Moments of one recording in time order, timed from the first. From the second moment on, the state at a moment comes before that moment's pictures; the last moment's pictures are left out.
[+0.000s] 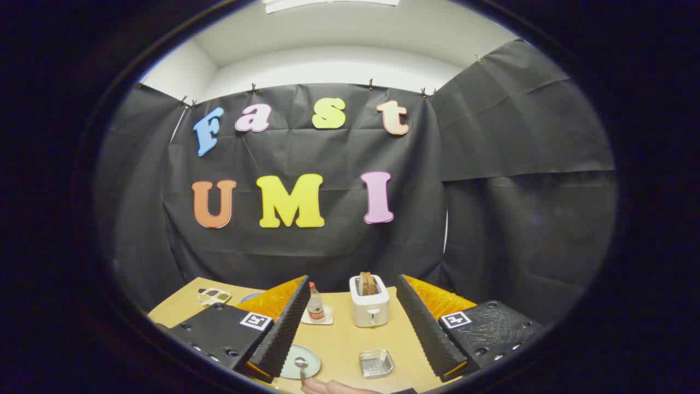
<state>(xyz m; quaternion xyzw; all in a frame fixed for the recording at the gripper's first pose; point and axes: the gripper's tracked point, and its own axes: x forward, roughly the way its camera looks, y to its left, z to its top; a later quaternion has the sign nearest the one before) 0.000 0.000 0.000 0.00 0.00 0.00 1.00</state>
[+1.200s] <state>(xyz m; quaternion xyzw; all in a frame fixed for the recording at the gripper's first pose) -0.005 0.064 -0.243 -0.05 0.25 0.07 0.96</state>
